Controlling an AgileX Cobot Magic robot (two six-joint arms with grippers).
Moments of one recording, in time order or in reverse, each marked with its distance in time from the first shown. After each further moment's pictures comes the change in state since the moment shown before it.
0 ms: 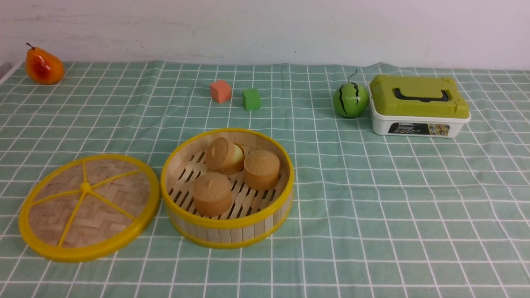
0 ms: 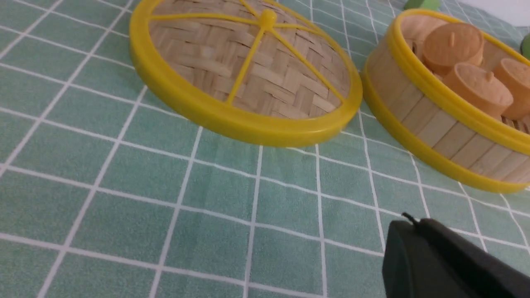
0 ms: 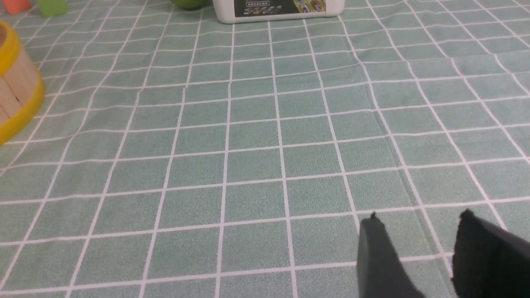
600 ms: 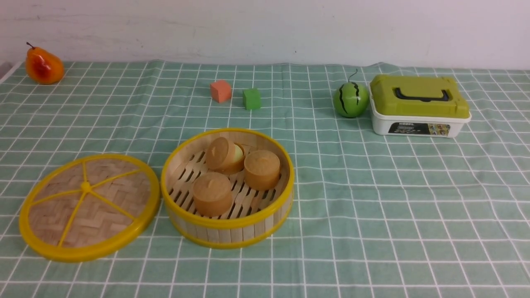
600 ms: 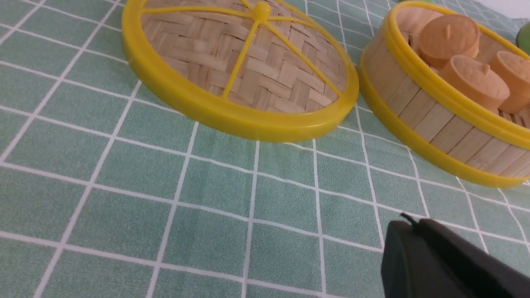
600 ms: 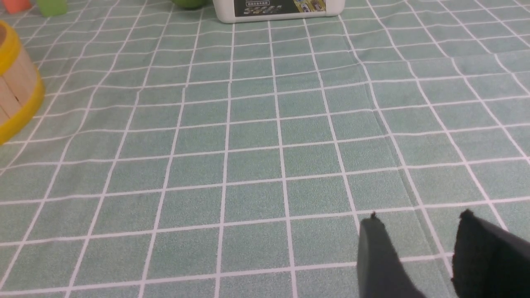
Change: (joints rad) right arm 0.000 0.000 0.000 0.000 0.000 0.000; left arm -0.003 0.000 0.000 0.002 0.005 -0.003
